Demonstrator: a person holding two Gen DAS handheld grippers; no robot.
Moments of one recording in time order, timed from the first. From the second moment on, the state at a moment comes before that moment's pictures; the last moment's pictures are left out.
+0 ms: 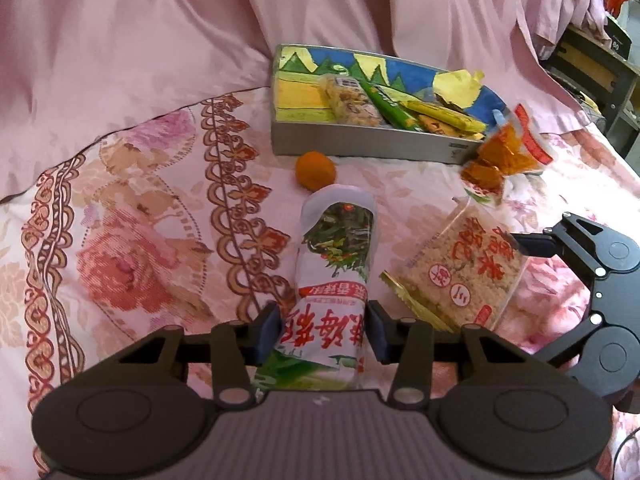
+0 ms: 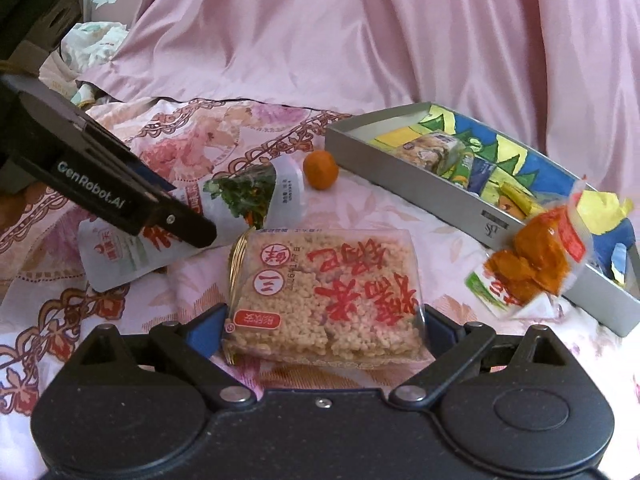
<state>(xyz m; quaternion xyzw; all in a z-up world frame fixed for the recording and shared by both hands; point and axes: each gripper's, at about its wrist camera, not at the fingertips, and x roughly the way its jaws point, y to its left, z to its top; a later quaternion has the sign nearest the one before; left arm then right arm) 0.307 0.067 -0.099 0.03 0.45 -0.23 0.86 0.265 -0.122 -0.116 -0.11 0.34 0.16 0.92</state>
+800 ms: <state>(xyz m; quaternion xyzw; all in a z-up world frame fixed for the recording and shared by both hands) 0.377 0.021 -0.030 -0.04 0.34 -0.26 0.90 0.284 -0.195 -0.019 -0.05 0.21 0.07 0.97</state>
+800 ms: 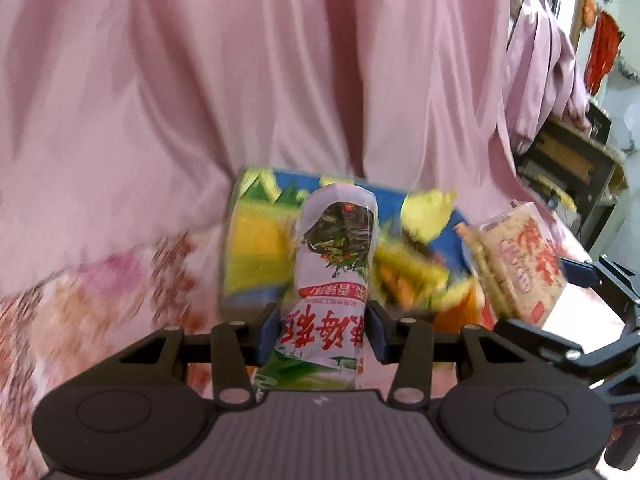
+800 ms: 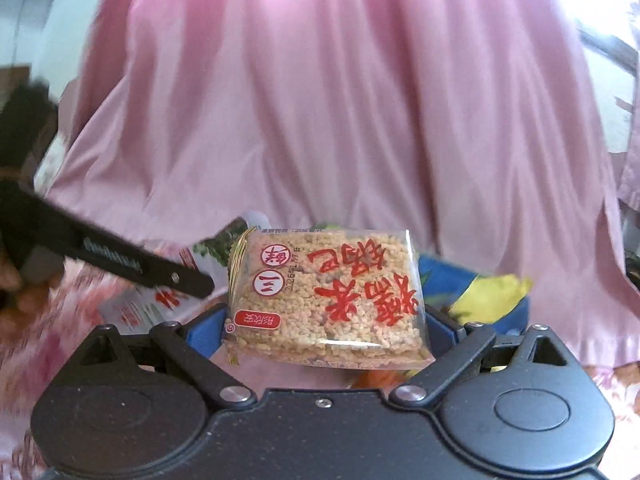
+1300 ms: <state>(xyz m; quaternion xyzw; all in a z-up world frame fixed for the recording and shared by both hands) 0.467 -0.085 -0.046 -0.09 0.31 -0.28 0.90 0.378 -0.293 -0.034 0.02 0.26 -0.03 0.96</state>
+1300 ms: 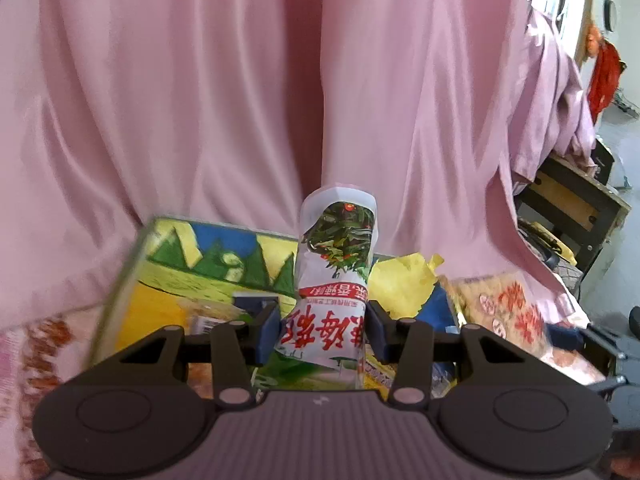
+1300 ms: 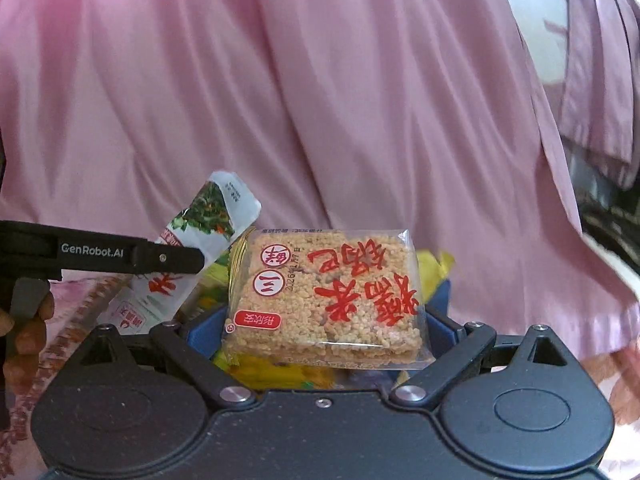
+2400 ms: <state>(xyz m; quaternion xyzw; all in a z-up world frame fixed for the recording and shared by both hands) 0.480 -0.109 -0.079 -0.08 0.38 -0.25 0.89 0.404 -0.317 -0.083 0.04 0.36 -0.03 0.93</state>
